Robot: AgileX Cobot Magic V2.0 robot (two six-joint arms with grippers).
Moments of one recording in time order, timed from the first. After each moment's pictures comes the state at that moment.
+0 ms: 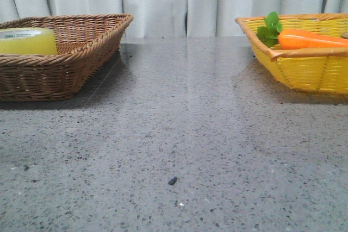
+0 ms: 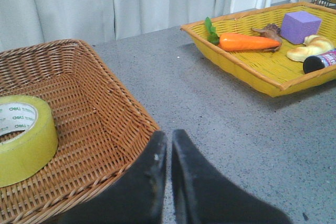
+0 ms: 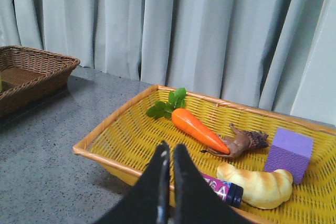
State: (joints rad) left arm -0.54 0.51 -0.54 -0.31 0.35 0.26; right arm 0.46 -0.01 -0.62 -0.37 0.77 0.12
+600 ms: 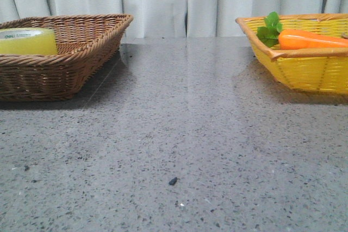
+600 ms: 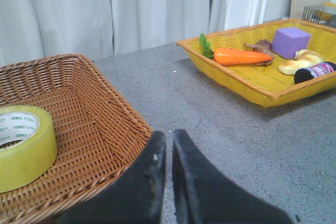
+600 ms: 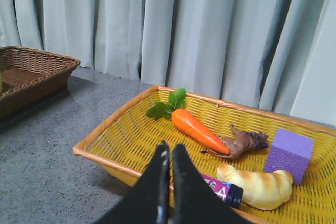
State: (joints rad) left arm -0.55 0.38 -0.47 -0.32 0.32 0.26; right arm 0.46 -0.01 -0.62 -0.37 0.77 0.12
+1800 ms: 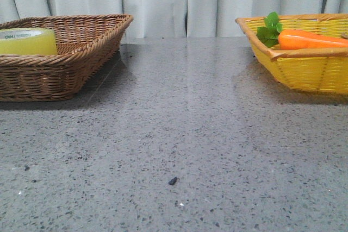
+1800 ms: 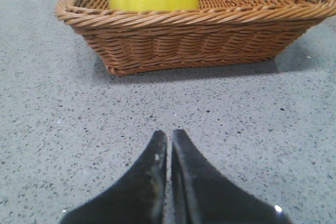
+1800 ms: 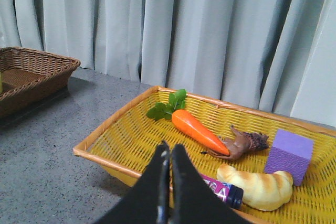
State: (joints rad) left arm -0.15 -0.01 0.00 -0.17 0.33 0.13; right arm 0.46 -0.01 -0.62 -0.37 0.76 0.12
